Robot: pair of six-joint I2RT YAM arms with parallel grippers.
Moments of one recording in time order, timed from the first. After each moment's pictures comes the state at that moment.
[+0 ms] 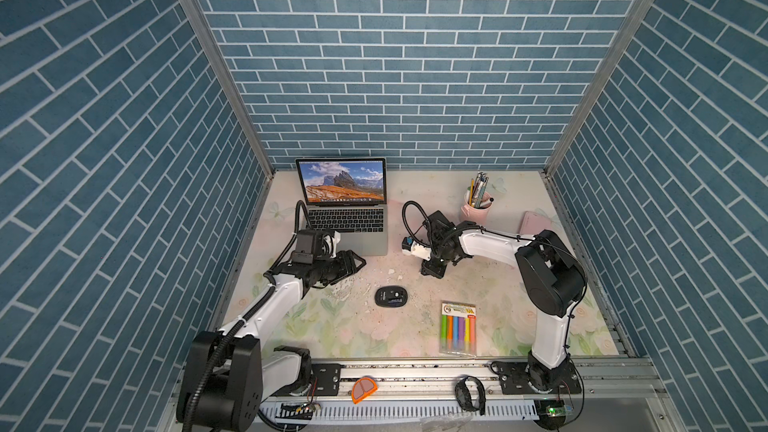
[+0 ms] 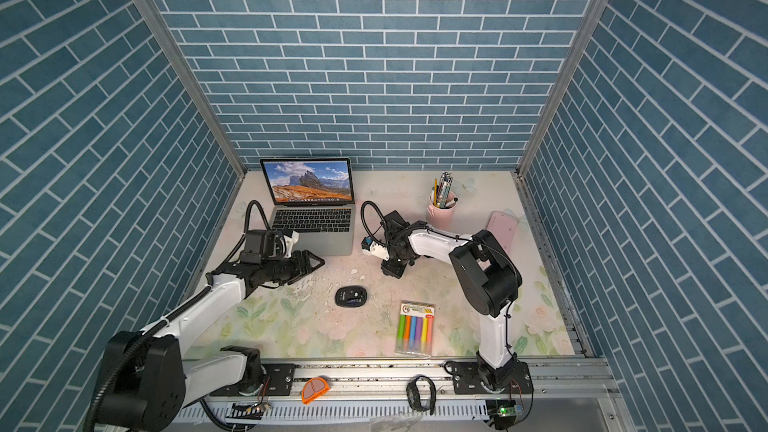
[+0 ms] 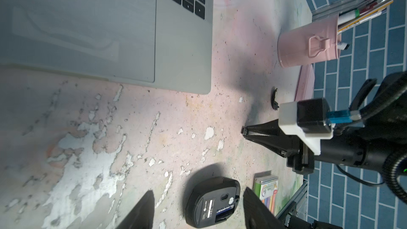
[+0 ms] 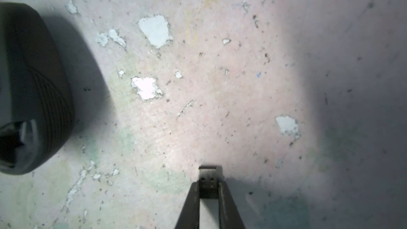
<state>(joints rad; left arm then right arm) -0.12 1.21 0.64 -0.34 0.56 -0.53 0.71 1.91 1.21 -0.59 -0.29 -0.49</state>
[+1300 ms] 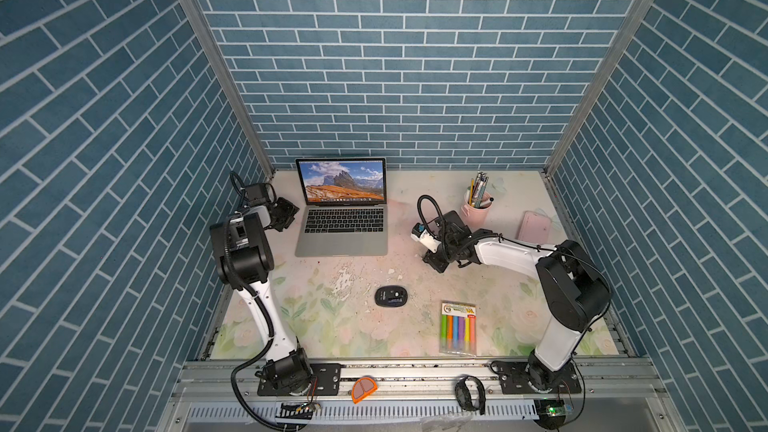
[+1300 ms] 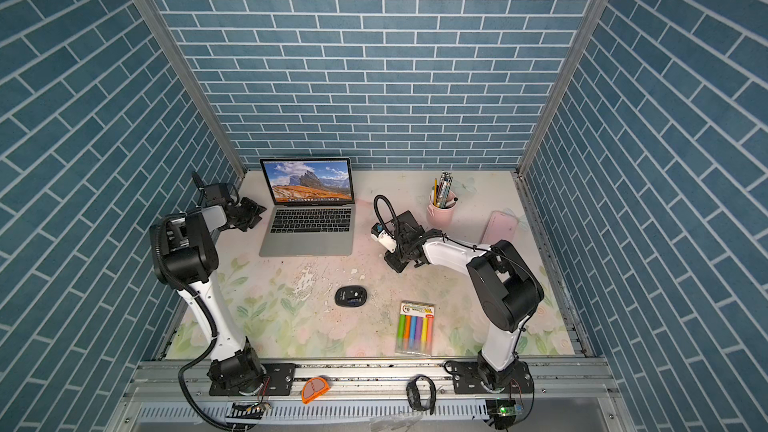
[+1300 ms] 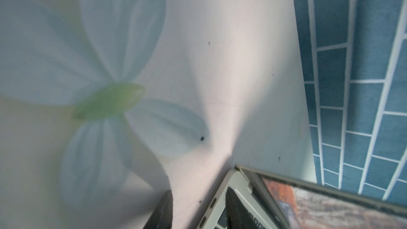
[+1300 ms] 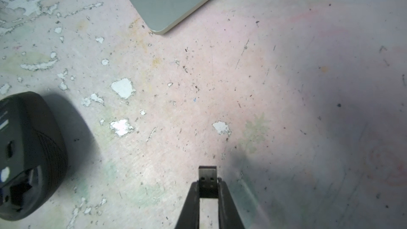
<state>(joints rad) 0.35 2.20 1.50 -0.20 0.43 -0.76 0.68 1.77 1.06 -0.30 -0.25 -0.26</state>
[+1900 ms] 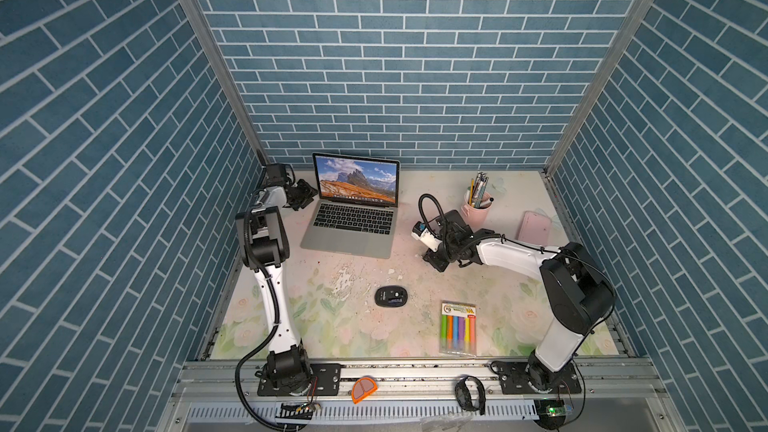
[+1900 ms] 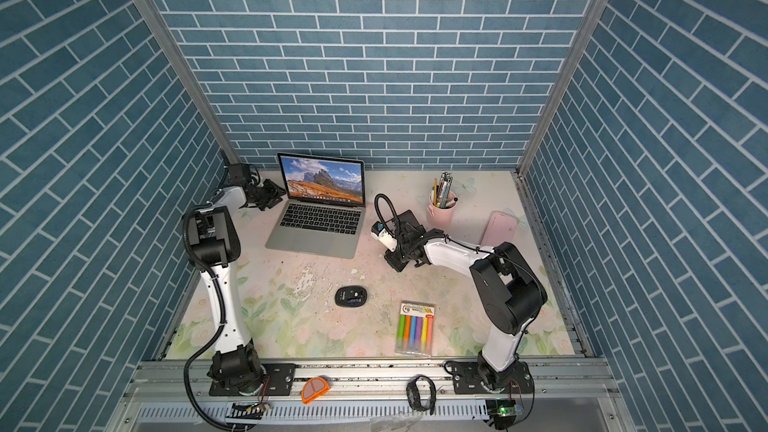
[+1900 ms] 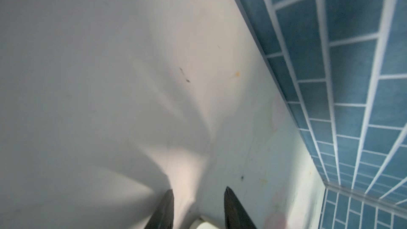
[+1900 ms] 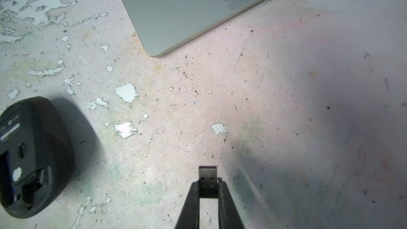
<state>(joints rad) 0.22 2.49 2.03 -0.48 0.54 -0.58 0.68 1.73 1.05 -0.30 -0.24 -0.26</state>
